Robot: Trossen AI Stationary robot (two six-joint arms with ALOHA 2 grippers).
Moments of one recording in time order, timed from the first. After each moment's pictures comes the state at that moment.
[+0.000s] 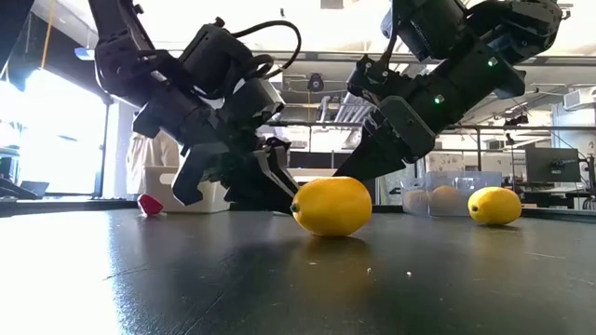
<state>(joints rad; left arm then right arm) -0.07 1.90 0.73 0.58 0.08 0.37 0.20 1.74 0.75 0.30 0.33 0.16</state>
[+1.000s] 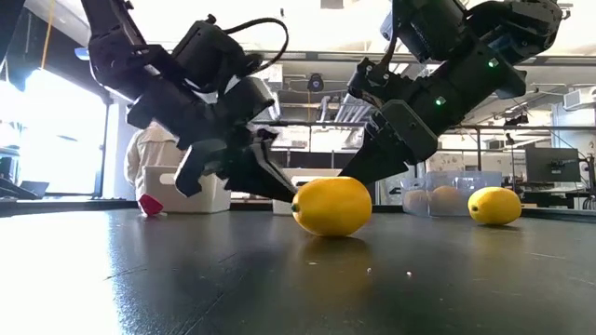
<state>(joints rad) -0.03 1.82 0.68 0.55 0.01 0.41 0.20 1.74 0.75 0.29 0.33 0.16</state>
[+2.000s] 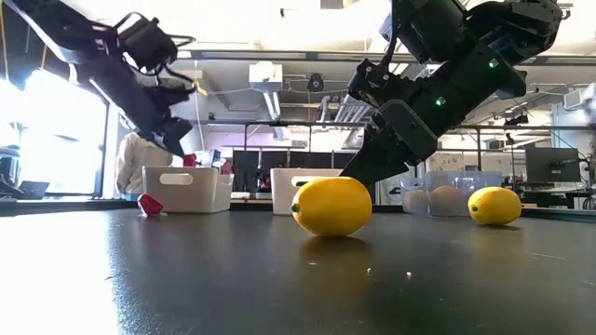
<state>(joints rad) 0.48 1.07 0.45 -0.07 -0.57 0.01 0.20 1.74 0.75 0.28 0.32 0.18</state>
